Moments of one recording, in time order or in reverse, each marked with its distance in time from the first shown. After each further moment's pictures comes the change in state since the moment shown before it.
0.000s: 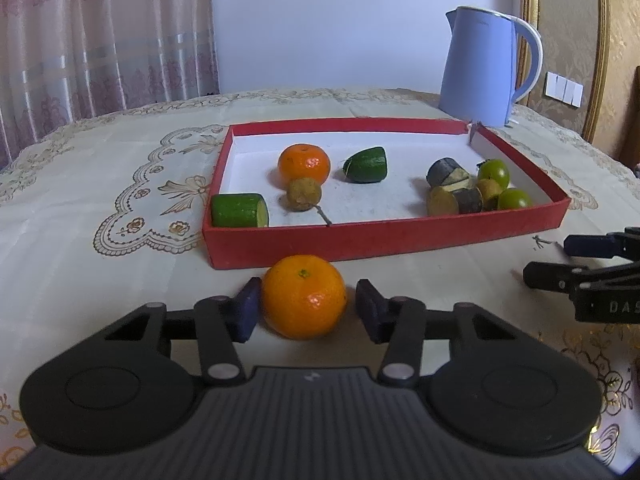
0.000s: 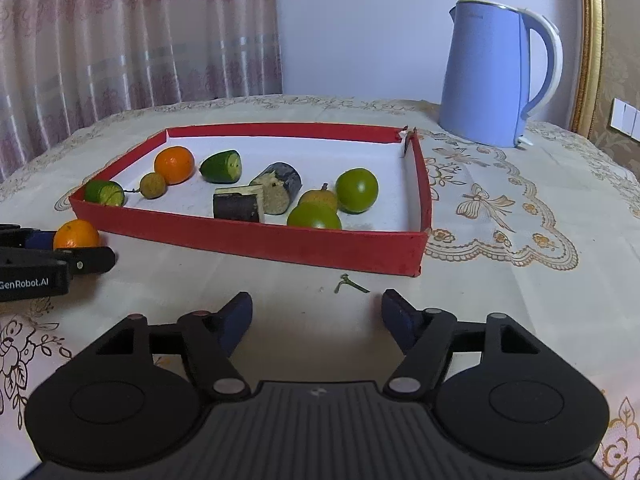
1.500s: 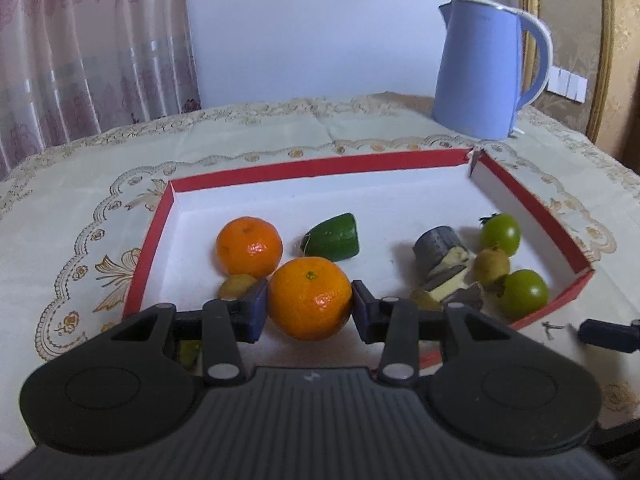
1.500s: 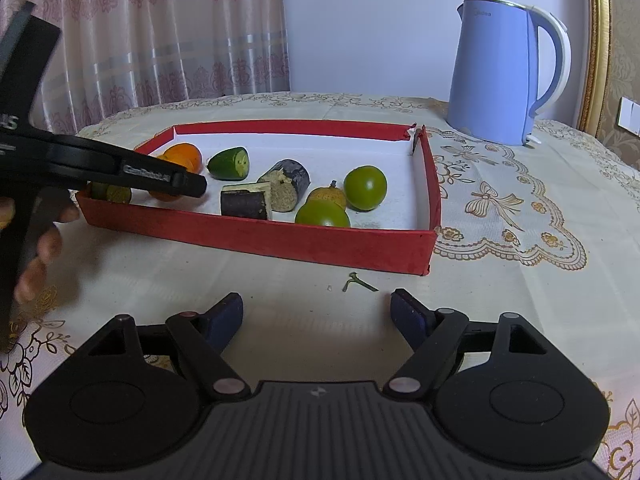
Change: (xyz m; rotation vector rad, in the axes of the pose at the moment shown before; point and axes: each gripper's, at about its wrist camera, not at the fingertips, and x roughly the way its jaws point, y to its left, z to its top) left arm 0.065 -0.036 0.066 0.047 0.029 -0.003; right arm 0.000 0.001 0.000 -0.005 0.008 0.024
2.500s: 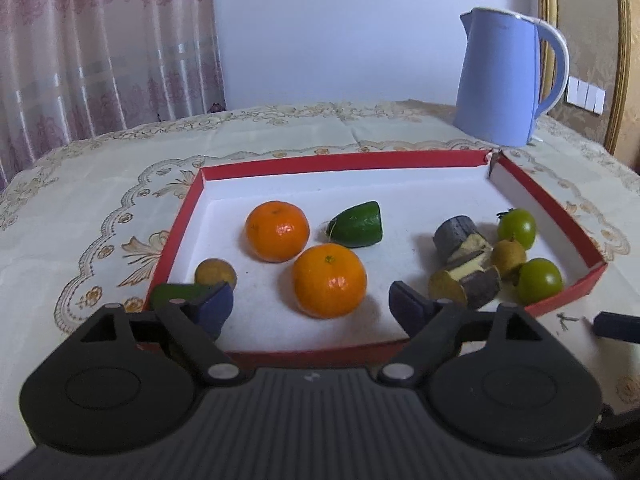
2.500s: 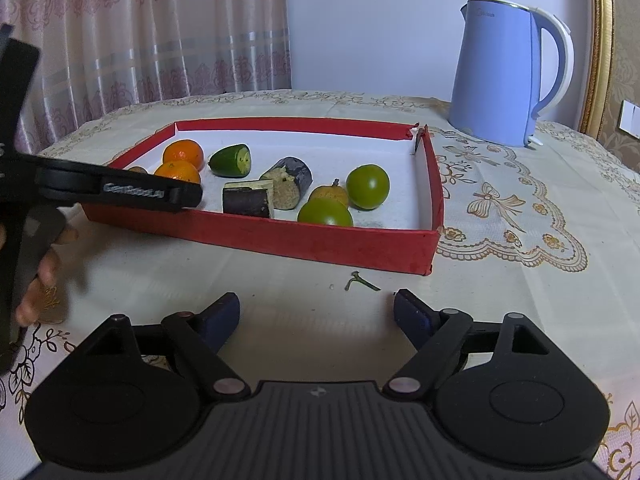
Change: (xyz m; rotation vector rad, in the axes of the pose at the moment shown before) left arm -0.017 0.005 -0.018 -0.043 -0.048 0.068; right arm 0.001 0.001 0.000 -0.008 0.004 0.000
